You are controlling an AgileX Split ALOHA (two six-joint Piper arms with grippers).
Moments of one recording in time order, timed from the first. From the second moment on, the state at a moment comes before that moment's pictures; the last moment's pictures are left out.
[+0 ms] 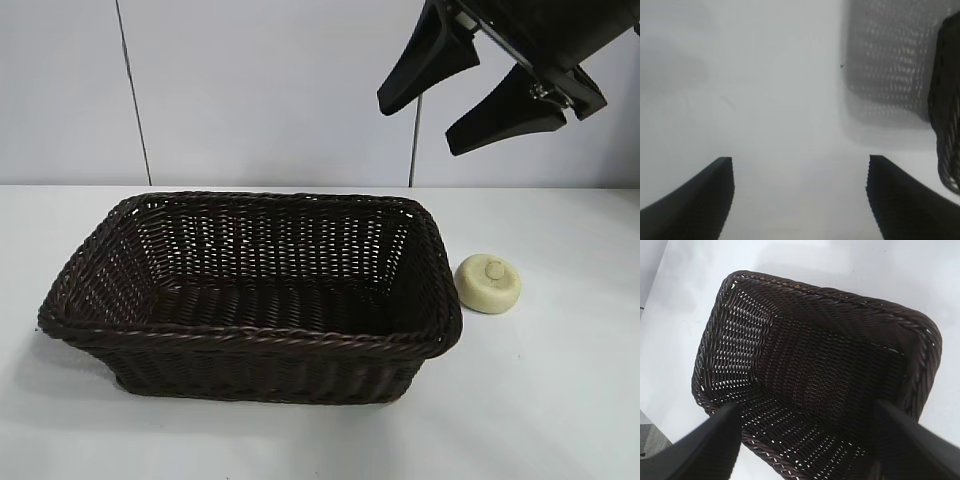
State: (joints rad) left arm -0.03 1.50 -1.23 0.00 1.22 0.06; right arm 0.24 1.52 -1.11 0.75 0.75 -0.45
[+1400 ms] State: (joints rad) left arm -0.03 0.32 -0.48 0.00 1.11 -0.01; right arm 0.24 1.52 -1.11 0.75 0.76 -0.44
